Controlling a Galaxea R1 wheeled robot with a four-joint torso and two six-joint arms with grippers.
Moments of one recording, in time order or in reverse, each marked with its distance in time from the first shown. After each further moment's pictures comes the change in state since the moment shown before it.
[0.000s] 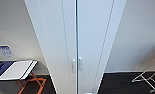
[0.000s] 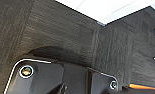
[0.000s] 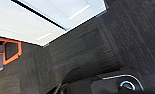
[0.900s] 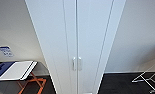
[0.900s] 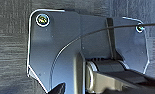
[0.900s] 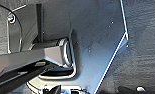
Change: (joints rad) left arm 0.290 0.250 -0.388 0.290 -0.032 0.018; right arm -0.417 0.300 -0.428 -0.266 0.022 -0.035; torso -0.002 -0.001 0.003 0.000
